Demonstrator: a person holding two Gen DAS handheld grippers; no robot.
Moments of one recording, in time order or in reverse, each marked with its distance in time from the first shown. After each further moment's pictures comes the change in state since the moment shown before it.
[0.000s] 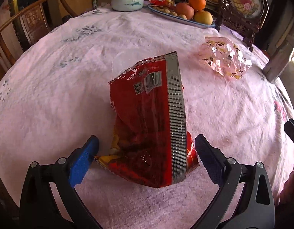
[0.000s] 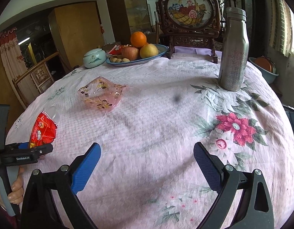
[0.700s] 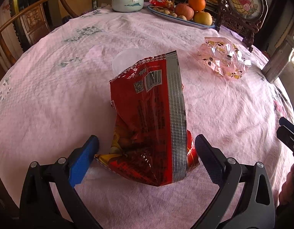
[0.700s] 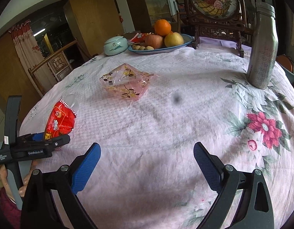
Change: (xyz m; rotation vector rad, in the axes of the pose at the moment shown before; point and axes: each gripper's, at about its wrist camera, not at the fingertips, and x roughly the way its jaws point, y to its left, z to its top) left arm -0.001 -0.003 -0.002 0.019 0.002 0.017; right arm 0.025 0.024 0.010 -0.034 0.114 0.180
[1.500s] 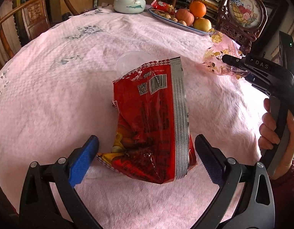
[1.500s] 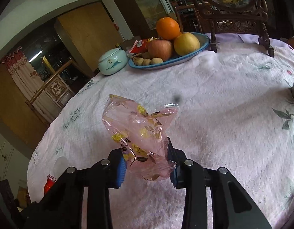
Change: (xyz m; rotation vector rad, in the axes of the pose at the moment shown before) left arm -0.005 0.010 0.000 -0.054 -0.021 -0.064; right arm 0.097 0.010 0.093 0.129 -0.052 0.099
